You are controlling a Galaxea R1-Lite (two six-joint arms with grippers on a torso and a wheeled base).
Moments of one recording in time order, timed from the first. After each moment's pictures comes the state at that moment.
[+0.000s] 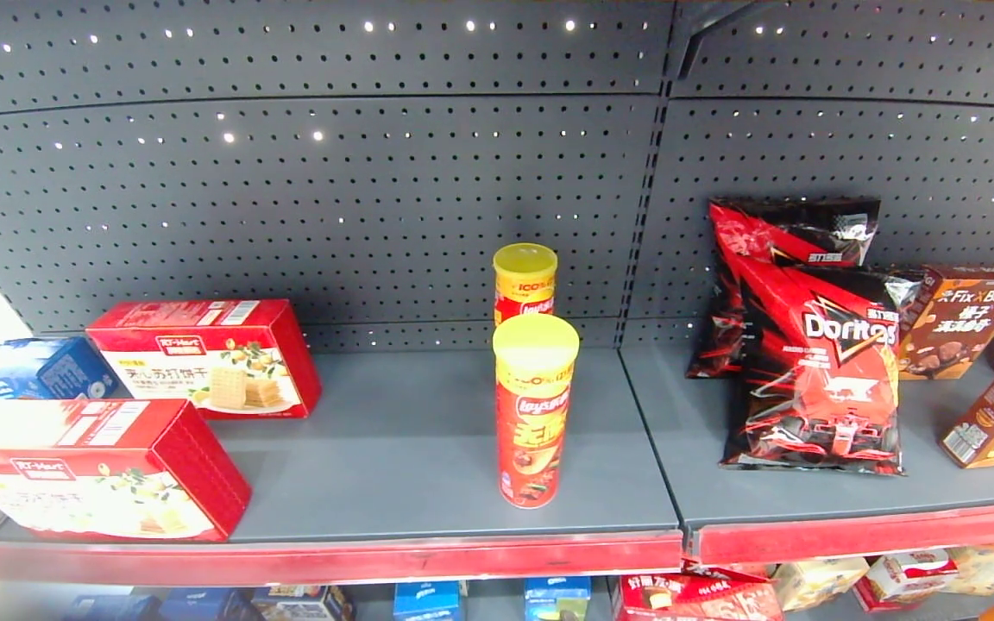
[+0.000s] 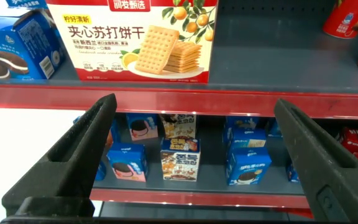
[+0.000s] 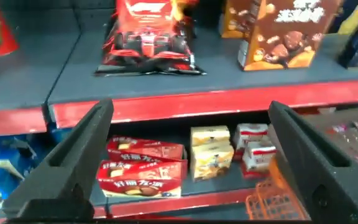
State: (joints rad) left arm 0.00 0.00 0.00 0.00 0.06 -0.03; right arm 0.00 0.01 0.00 -0.06 -0.09 0.00
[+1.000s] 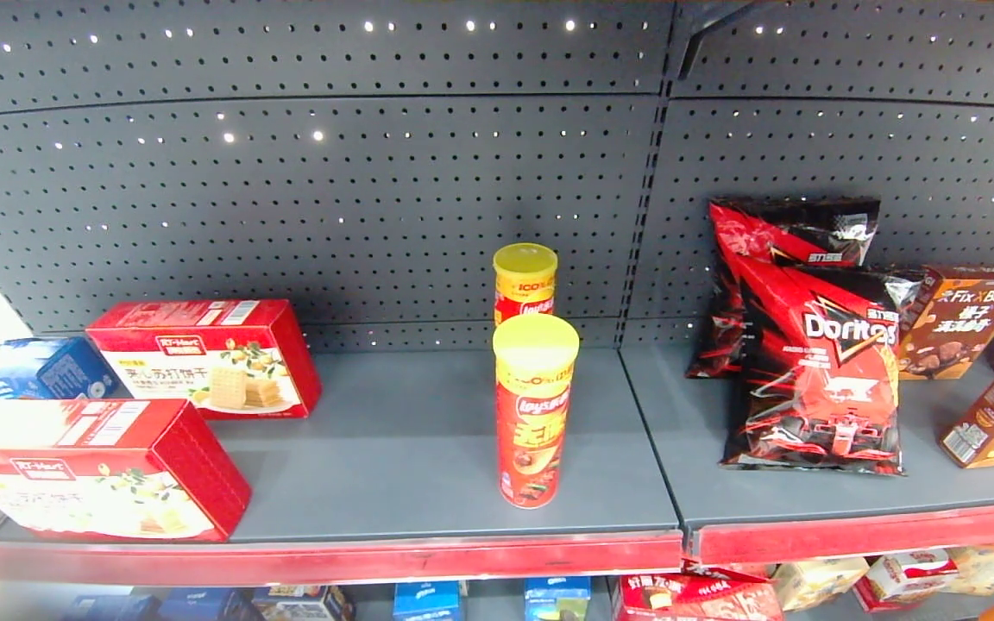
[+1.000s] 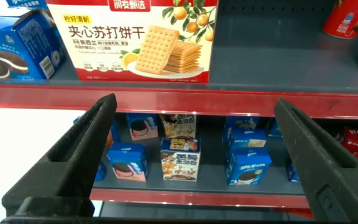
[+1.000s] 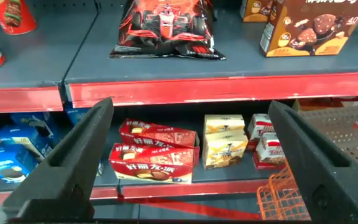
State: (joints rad) left arm 0.00 0.00 0.00 0.00 0.06 -0.03; right arm 0.00 0.01 0.00 0.00 -0.02 0.01
